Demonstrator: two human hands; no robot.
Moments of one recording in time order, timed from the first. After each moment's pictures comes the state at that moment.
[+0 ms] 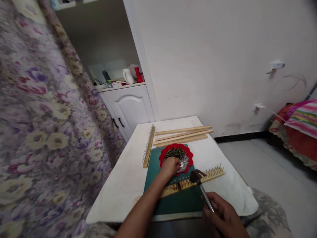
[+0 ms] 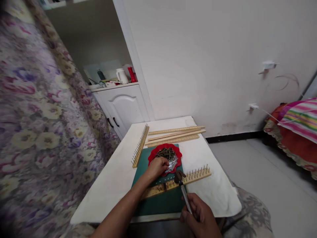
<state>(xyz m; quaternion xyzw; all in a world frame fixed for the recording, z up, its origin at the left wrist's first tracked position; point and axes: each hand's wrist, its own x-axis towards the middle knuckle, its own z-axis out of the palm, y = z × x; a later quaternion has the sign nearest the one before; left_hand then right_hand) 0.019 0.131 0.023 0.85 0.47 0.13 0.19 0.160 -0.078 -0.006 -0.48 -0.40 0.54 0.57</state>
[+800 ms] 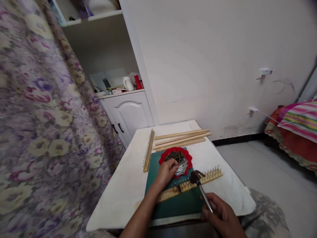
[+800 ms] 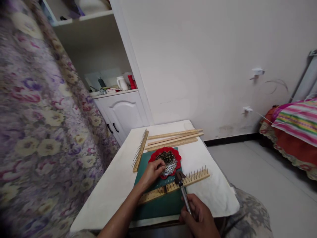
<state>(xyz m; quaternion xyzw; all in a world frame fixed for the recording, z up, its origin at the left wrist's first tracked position) -0.002 0.110 0.044 0.85 0.41 0.22 0.25 0.151 -0.078 0.000 -0.46 -0.39 0.50 0.61</state>
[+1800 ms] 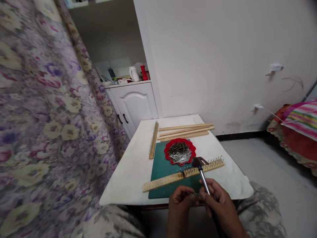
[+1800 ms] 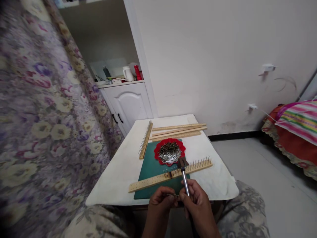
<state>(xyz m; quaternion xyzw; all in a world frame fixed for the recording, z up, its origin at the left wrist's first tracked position) 0.001 -0.057 0.005 0.39 0.34 0.50 0.69 0.125 -0.090 0.026 -0.45 -0.37 0.51 0.64</state>
